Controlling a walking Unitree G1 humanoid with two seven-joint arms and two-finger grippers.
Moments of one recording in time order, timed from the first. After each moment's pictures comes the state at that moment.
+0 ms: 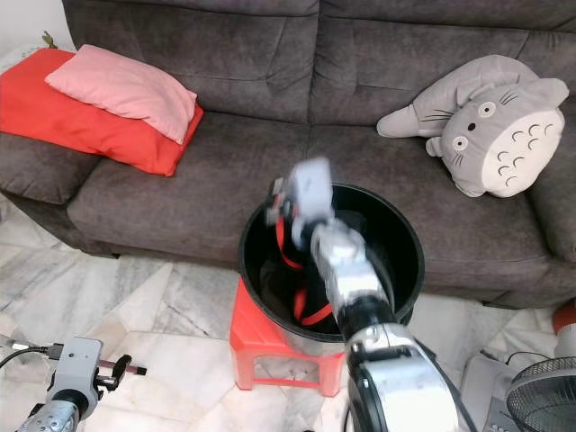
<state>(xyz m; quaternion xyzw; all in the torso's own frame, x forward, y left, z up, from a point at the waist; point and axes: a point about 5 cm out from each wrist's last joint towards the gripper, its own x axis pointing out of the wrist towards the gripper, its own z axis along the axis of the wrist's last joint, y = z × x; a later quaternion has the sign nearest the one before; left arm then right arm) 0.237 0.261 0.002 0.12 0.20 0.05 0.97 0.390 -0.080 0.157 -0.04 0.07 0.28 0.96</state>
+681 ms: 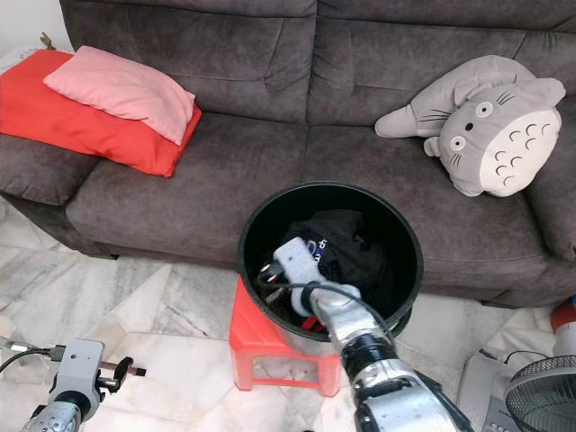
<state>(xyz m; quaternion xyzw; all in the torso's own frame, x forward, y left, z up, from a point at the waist) 0.235 0.261 0.000 0.12 0.20 0.05 0.97 0.359 -0.083 0.084 -0.11 0.24 0.34 0.90</state>
